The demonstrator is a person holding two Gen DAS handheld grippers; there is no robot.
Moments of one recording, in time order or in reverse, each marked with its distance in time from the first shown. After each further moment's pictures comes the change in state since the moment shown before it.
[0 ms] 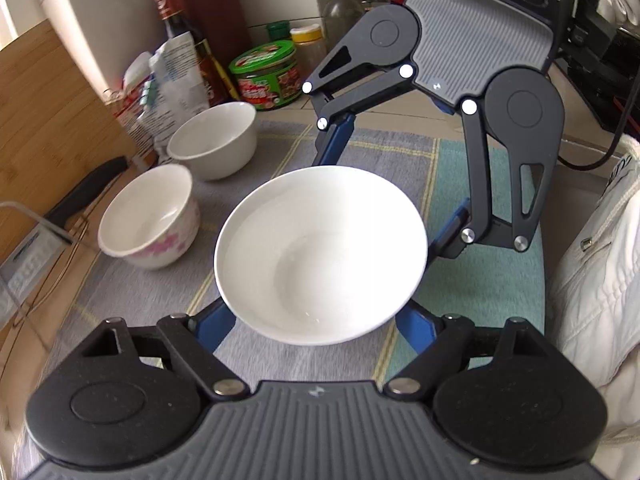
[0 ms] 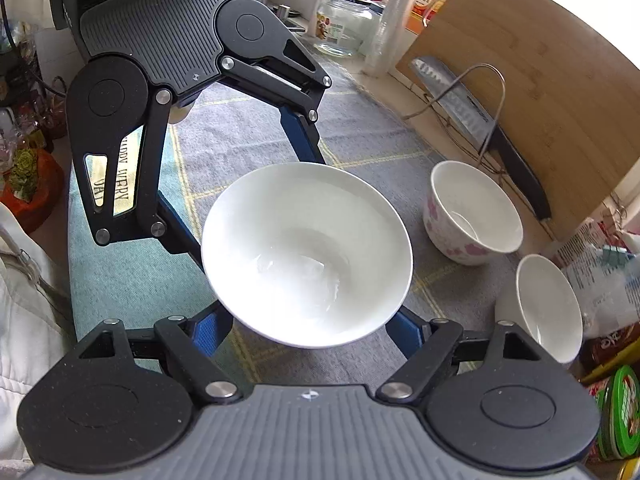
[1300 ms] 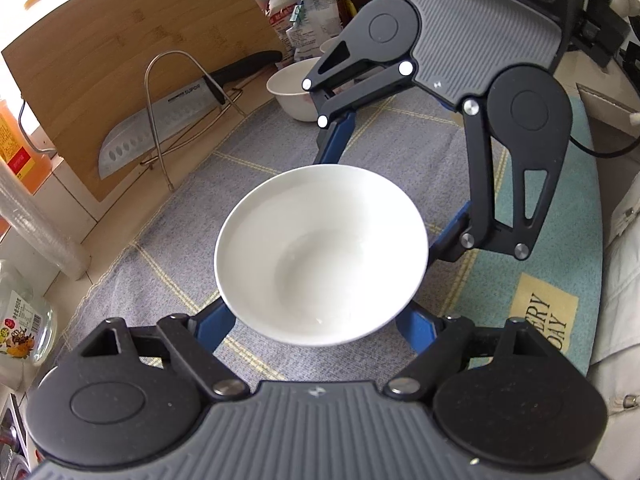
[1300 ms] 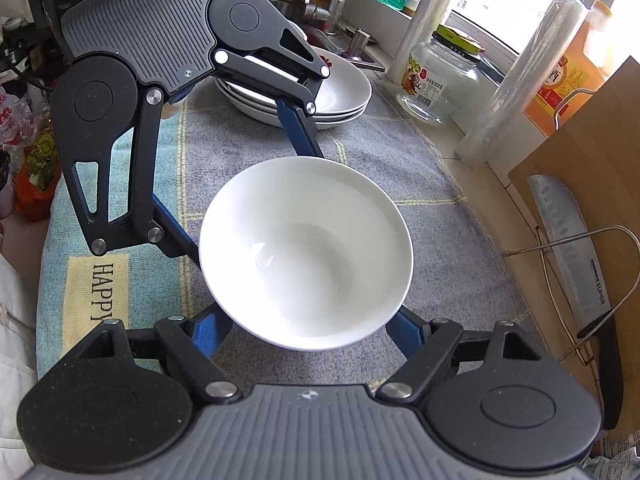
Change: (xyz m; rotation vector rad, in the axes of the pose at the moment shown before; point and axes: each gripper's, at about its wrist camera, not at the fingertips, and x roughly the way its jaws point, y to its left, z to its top) left arm -0.082 0.068 -0.127 -0.137 0.065 0.172; right arm 0.111 0.052 0.159 -0.168 -0.018 0.074
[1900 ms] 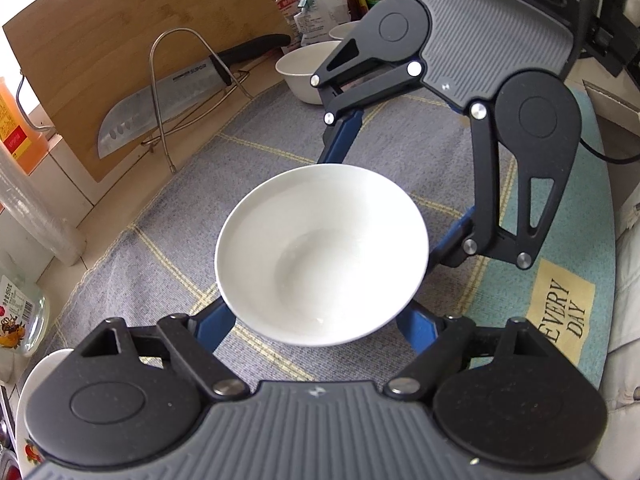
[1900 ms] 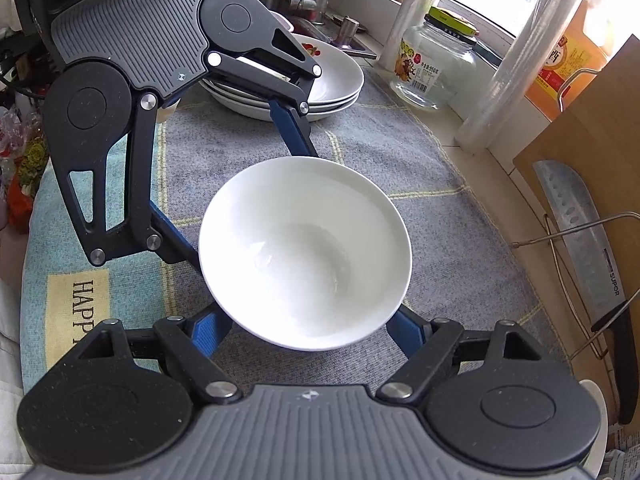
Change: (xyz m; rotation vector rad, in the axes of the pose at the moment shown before) left arm 0.015 0.016 -0.009 -0.025 0.013 -0.022; right arm 0.014 -0.002 0.003 0.053 0.015 -0.006
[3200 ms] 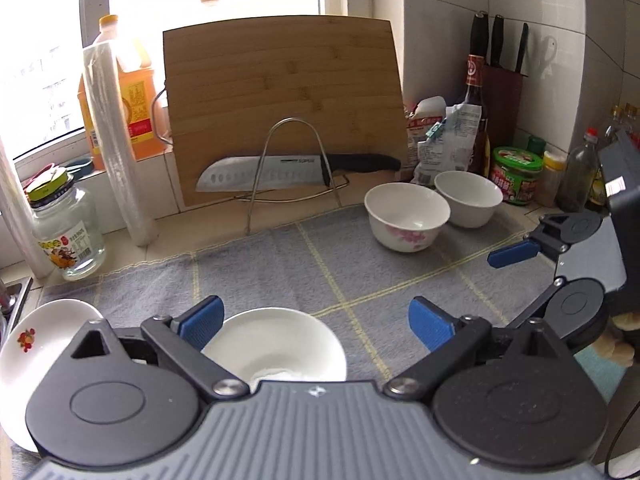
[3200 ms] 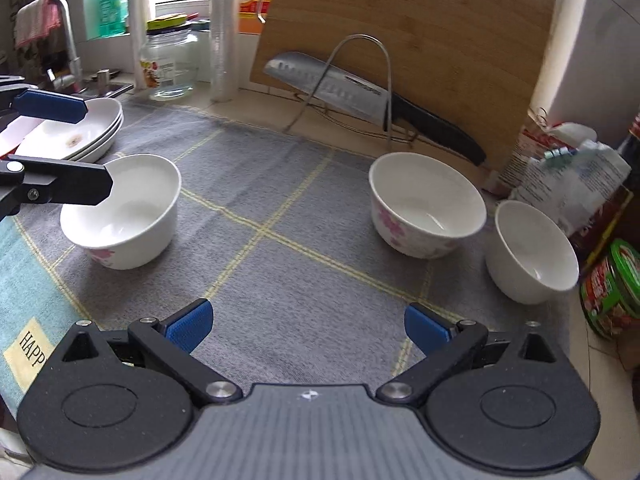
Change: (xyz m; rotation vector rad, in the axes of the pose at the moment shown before) left arm -0.040 -0.043 0.069 -0.534 -0.217 0.268; right arm -0.079 -0.020 -0.107 0.694 -0.019 -0.383
